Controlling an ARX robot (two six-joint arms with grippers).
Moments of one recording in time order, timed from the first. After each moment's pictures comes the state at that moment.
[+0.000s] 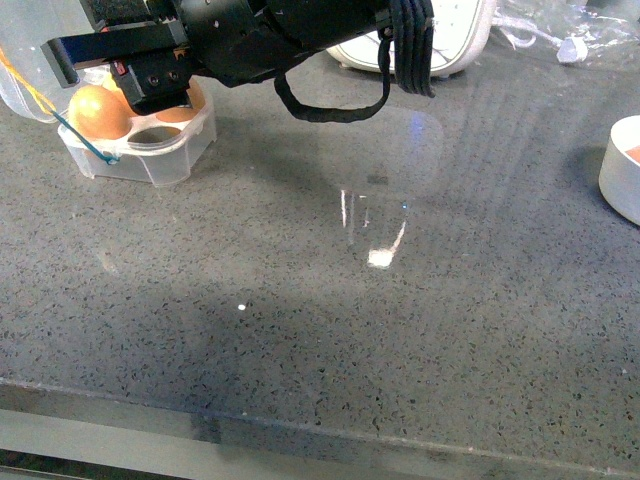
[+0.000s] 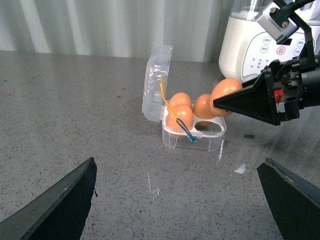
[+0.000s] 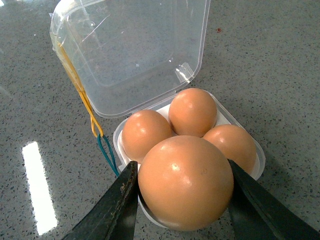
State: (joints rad) left arm 0.00 0.00 0.03 0.00 0.00 0.00; right arm 0.67 2.06 1.40 0.23 -0.34 -0.06
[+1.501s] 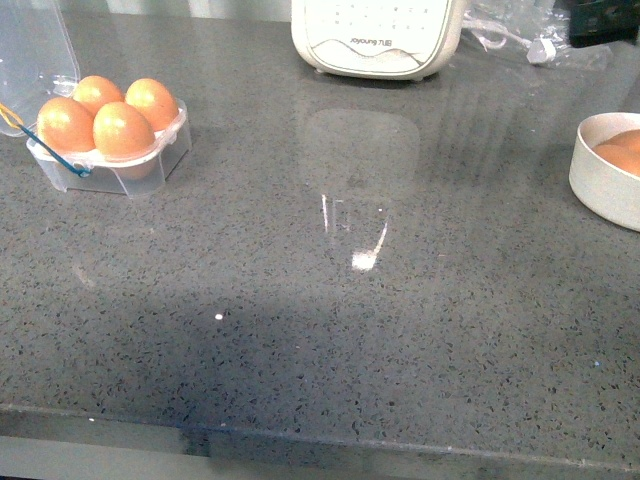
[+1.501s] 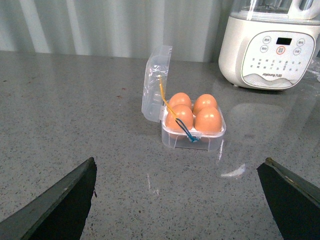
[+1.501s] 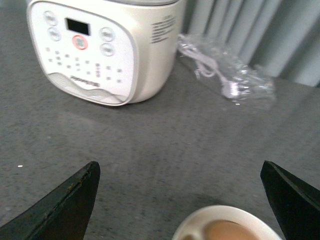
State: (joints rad) left arm 0.00 0.00 0.03 0.00 0.00 0.00; right arm 0.26 1.47 0.77 0.46 0.14 -0.13
